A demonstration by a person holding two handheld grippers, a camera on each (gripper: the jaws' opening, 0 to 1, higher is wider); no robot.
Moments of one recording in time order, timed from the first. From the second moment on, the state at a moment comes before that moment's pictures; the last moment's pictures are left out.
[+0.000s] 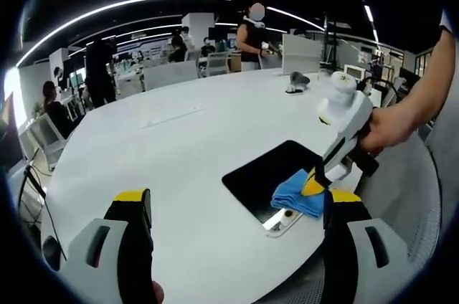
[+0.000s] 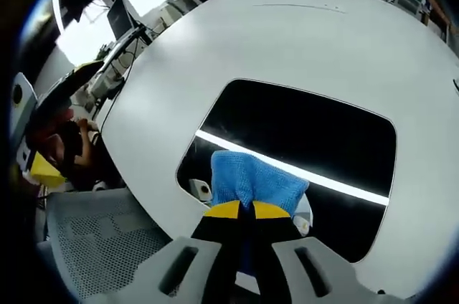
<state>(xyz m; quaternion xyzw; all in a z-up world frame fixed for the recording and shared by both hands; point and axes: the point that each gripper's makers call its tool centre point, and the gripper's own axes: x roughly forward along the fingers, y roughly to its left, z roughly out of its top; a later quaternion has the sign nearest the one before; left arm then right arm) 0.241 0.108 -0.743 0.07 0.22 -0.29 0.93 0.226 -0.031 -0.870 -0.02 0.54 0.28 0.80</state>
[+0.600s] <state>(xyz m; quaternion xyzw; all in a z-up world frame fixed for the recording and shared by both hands) 0.242 0.106 -0.749 0.07 0.22 -0.29 0.93 0.228 -0.053 -0.869 -0.01 0.54 0.26 0.80</state>
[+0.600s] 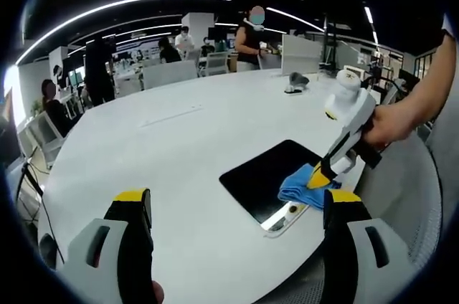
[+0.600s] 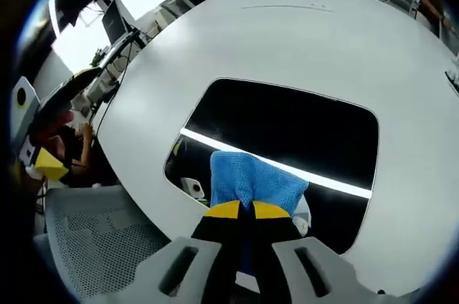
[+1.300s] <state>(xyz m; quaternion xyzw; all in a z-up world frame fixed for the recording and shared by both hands) 0.245 0.104 -0.751 0.06 0.22 -0.29 0.93 0.234 -0.054 -0.868 -0.01 0.54 0.25 0.80</state>
